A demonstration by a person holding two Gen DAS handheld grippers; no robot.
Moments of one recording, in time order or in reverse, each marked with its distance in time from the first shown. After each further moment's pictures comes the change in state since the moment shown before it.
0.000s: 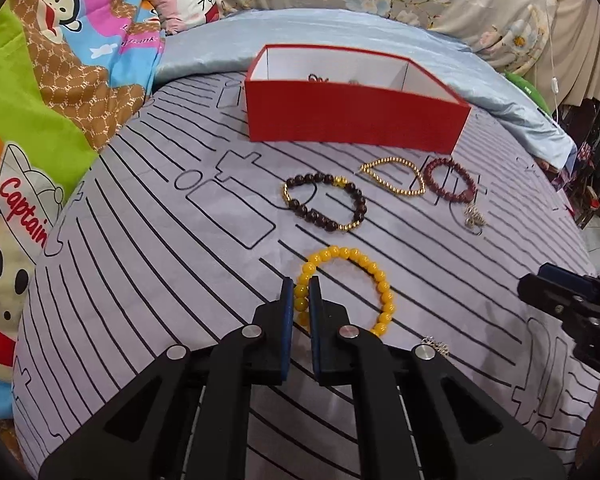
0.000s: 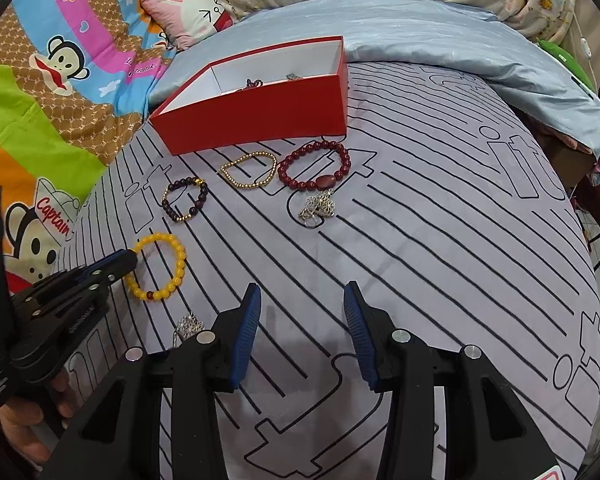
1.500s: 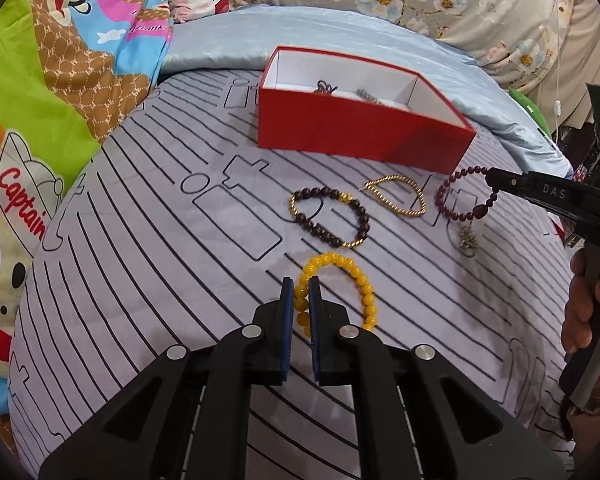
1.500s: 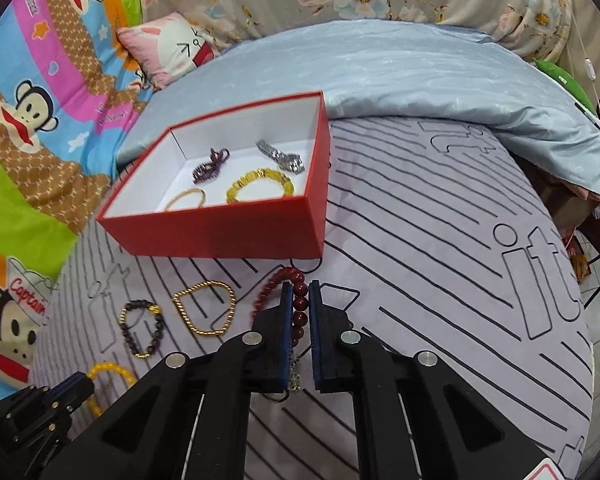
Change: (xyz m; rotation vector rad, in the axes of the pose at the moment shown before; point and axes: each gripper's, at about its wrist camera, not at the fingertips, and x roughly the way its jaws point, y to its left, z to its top) left arm -0.004 0.011 0.014 -0.066 0.015 -0.044; right arm 0.033 -0.021 0.095 0.034 -0.104 -0.019
